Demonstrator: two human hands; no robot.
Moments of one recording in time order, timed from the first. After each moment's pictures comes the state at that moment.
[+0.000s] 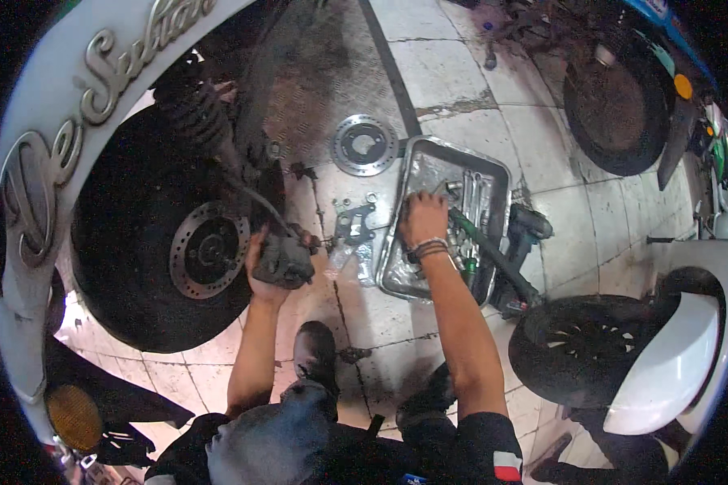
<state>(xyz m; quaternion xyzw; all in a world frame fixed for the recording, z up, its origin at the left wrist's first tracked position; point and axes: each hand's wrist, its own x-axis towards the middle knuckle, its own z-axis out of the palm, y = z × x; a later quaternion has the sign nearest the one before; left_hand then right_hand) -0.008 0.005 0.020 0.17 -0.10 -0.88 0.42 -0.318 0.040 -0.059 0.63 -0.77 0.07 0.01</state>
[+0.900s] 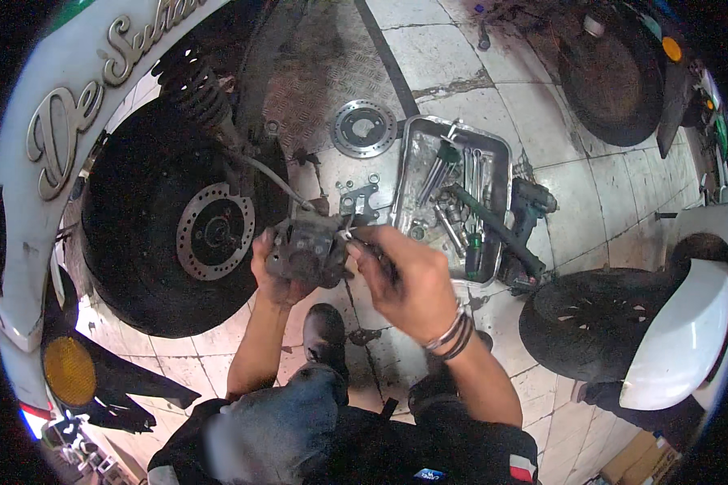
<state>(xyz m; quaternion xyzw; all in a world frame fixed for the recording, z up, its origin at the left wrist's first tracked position) -0.028 0.040 0.091 0.11 -0.24 -0.90 0.33 -0.222 0.133 0.189 0.57 -0.65 0.44 -0.25</state>
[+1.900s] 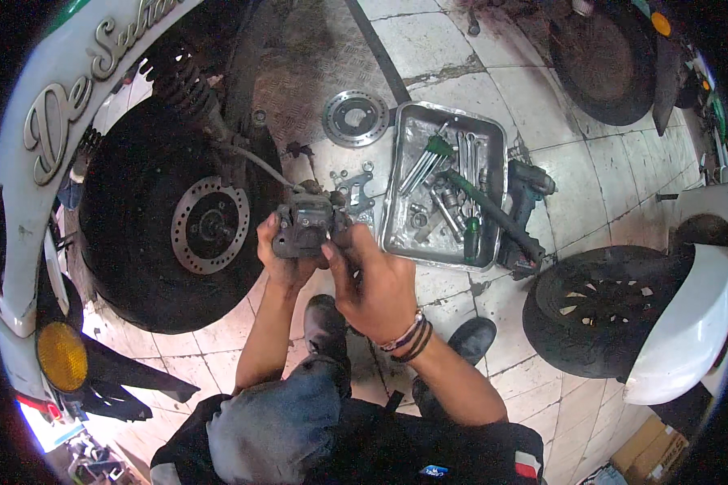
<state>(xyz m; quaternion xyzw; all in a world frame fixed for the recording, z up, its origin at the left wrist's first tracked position) -0.053 0.048 0.092 0.27 -0.31 -0.81 0.42 -0.179 0.147 0.150 0.51 -0.66 0.49 -0.24</state>
